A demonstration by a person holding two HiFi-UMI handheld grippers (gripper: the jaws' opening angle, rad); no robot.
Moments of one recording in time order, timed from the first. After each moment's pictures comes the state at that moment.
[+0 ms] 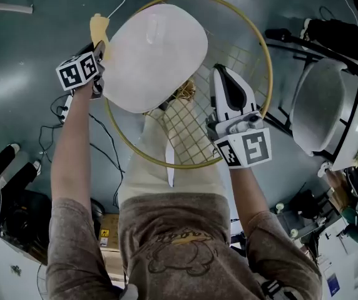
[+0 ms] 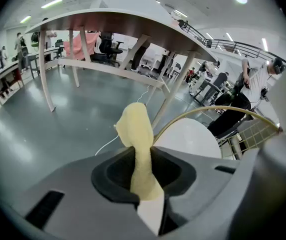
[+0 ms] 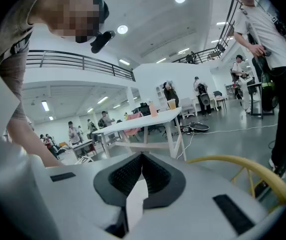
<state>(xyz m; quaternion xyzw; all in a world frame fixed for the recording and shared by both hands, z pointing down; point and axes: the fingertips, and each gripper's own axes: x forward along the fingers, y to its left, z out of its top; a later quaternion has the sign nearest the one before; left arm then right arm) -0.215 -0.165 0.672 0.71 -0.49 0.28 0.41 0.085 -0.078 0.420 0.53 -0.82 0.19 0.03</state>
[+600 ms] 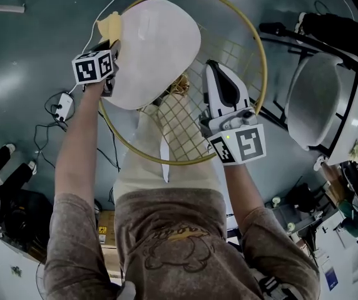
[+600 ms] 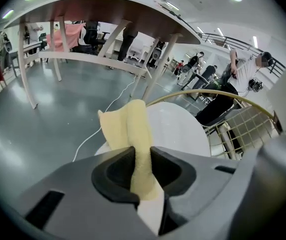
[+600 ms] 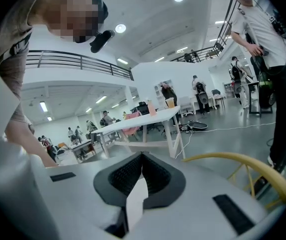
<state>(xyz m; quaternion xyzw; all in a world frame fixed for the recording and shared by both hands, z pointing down) -0.145 -0.136 0.702 0.73 -0.43 0.31 0.42 0.087 -0.076 0.425 0.54 -0.82 0.20 0.03</state>
